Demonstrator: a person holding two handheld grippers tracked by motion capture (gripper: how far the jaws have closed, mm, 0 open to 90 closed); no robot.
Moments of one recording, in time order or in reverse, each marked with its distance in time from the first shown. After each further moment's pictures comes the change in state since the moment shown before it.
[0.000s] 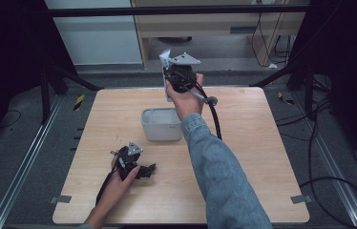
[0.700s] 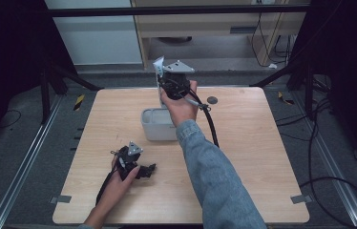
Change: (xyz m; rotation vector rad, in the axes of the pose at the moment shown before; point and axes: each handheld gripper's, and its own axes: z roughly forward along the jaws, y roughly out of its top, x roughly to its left) left arm 0.000 0.000 0.000 0.000 -0.001 0.001; right arm 0.018 -0.018 0.006 0.011 0.042 0.009
